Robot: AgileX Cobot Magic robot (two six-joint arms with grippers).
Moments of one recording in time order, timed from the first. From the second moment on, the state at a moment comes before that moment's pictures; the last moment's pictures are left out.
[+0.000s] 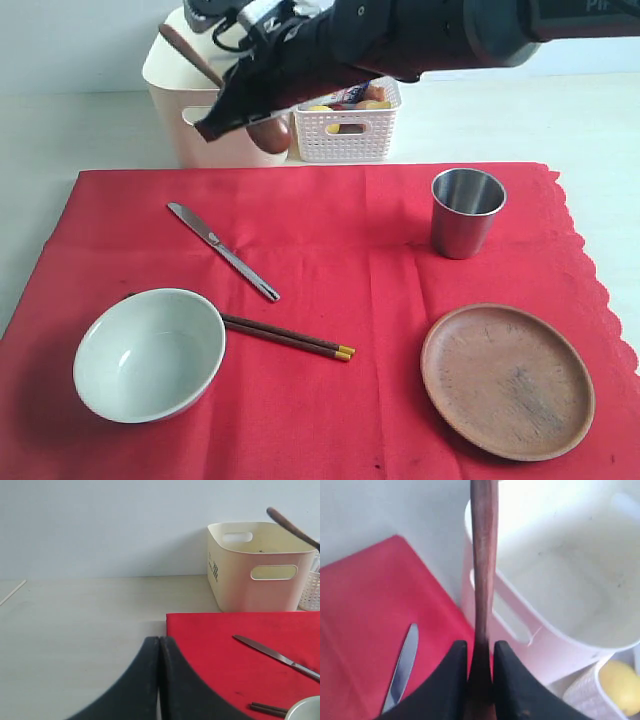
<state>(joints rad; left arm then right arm) -0.03 0.01 0.00 0.02 0.21 0.03 0.80 2.02 -1.49 0.55 0.21 -0.76</state>
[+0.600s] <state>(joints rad) -0.03 0.01 0.00 0.02 0.21 0.03 0.79 2.39 -1.94 0.61 -0.20 -0.71</state>
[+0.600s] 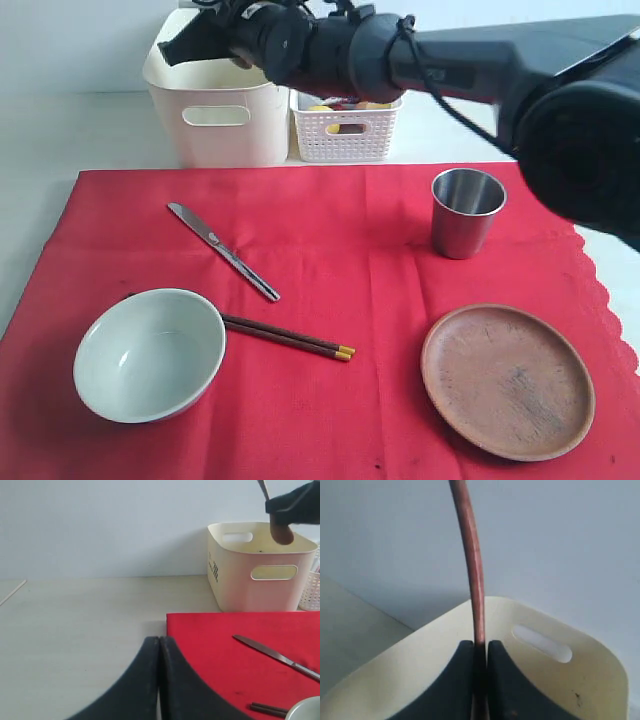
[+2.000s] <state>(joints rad) -0.03 0.01 0.00 0.02 0.21 0.03 0.53 1.66 -1.30 0.29 0.72 -0.41</state>
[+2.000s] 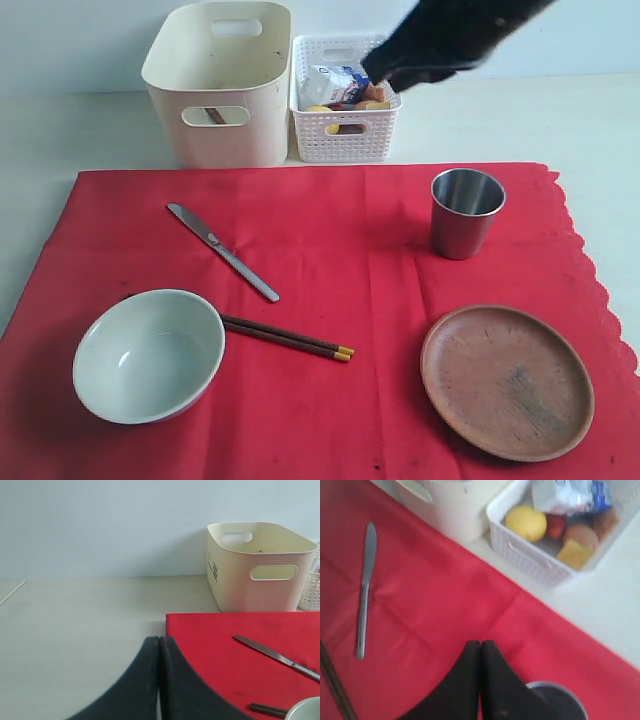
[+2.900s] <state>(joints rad) -0.03 0.01 0.00 0.02 0.21 0.03 0.42 1.25 -0.87 0.15 0.71 -0.20</state>
